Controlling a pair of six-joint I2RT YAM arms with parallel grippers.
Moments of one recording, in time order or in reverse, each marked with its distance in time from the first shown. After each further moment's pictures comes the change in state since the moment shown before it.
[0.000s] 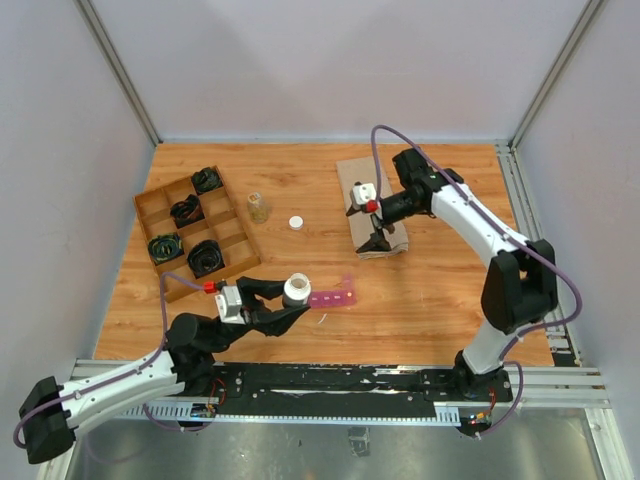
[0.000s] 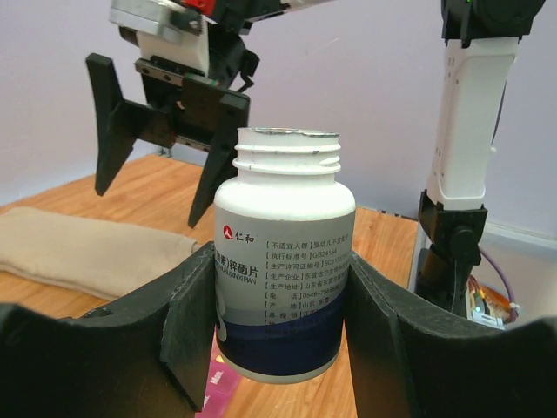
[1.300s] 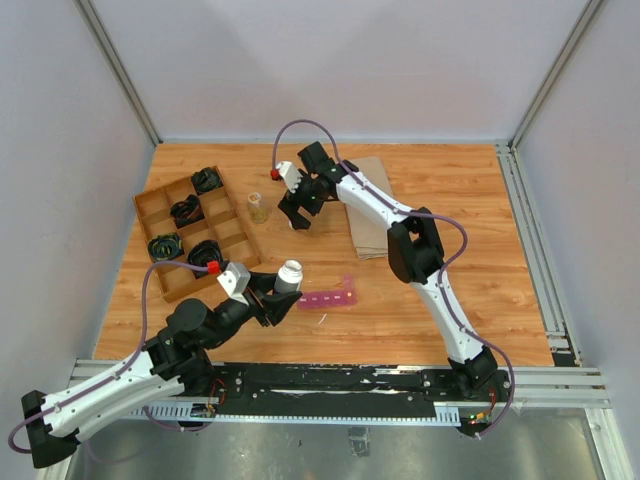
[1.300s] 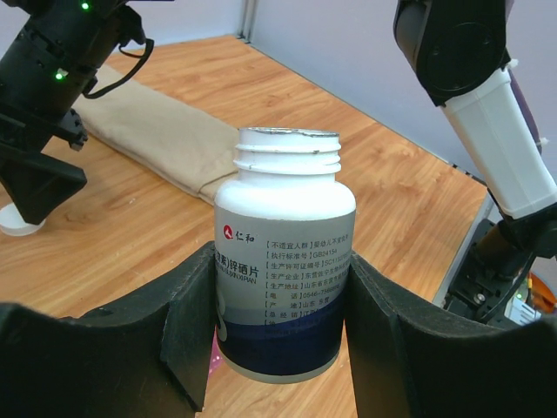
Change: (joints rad) left arm 0.002 -0.134 0.212 -0.652 -0.252 -0.090; right arm 0.274 0.840 0.907 0.124 0.633 0.866
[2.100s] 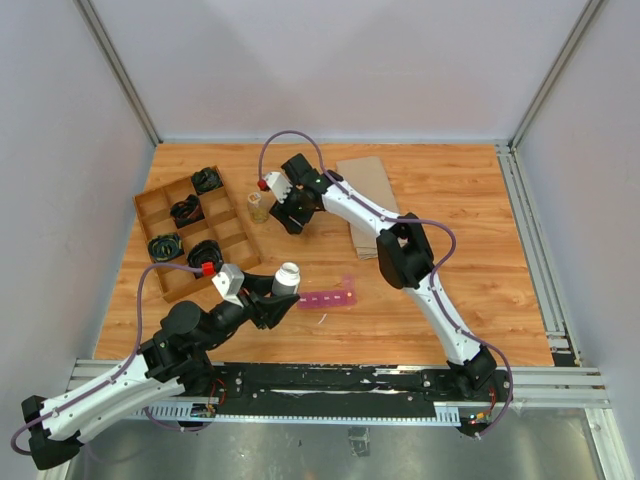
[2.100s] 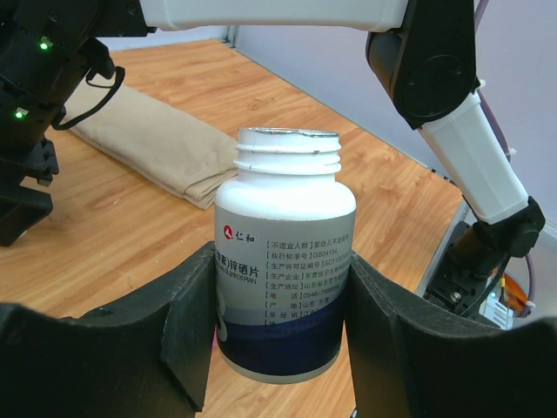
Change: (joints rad) left arm 0.000 -0.071 0.005 -0.060 0.024 -0.039; right arm 0.083 0.056 0.041 -0.003 0.155 0.101
